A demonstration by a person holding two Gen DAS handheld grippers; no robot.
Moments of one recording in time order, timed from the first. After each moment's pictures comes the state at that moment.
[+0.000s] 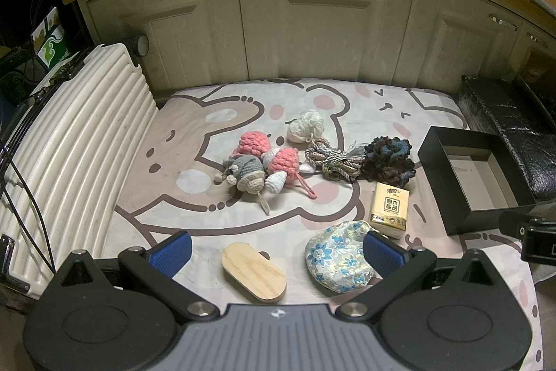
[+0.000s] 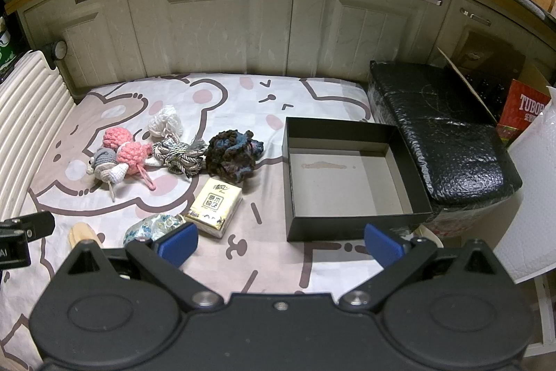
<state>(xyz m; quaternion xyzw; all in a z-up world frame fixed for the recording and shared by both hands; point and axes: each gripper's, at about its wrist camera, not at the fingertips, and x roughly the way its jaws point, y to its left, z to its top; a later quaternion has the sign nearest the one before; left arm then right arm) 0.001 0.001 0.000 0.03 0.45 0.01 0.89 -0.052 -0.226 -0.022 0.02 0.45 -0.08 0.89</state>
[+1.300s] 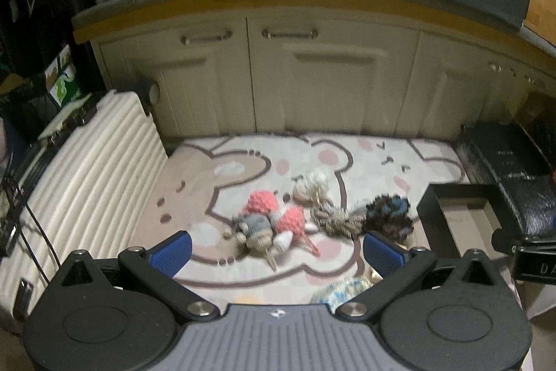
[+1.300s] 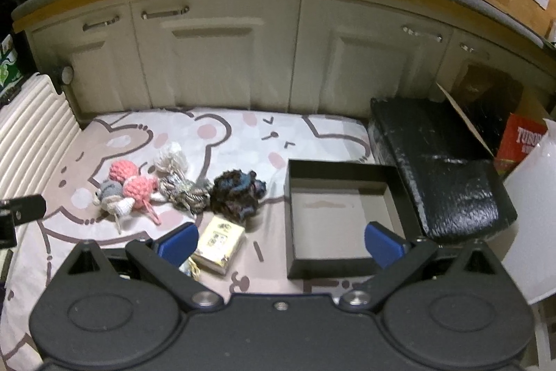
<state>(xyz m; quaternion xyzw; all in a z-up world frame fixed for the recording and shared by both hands) 0.016 -0.001 0.046 0.02 0.39 0.02 0.92 -0.035 -0.223 0.014 0.01 0.41 -0.06 0.91</state>
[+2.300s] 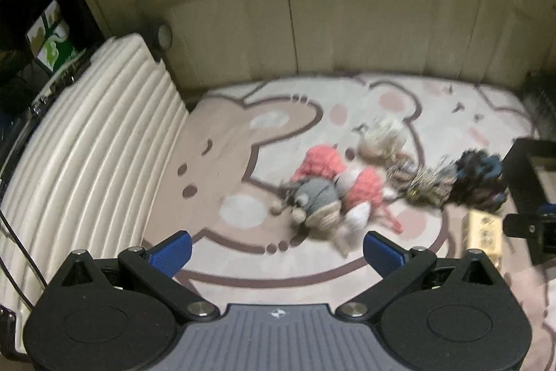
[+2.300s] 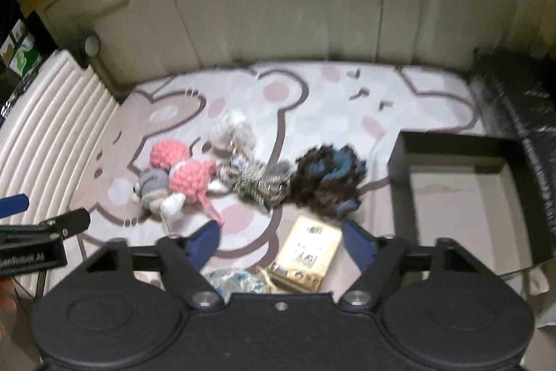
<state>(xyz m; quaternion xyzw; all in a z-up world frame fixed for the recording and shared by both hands) 0.092 0.052 -0.052 0.06 0.48 0.04 0.88 0.069 -0.184 -0.077 0.08 0.50 0.05 0.86</state>
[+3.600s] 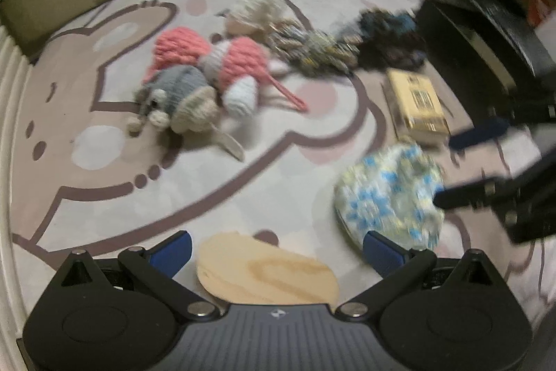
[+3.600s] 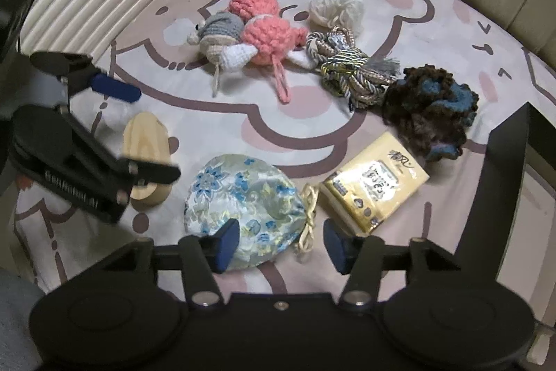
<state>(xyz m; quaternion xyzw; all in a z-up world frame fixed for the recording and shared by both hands) 0.087 0.037 -0.145 0.09 0.58 -0.20 0.79 0.064 -0.152 -0.137 -0.07 0.59 0.22 0.77</state>
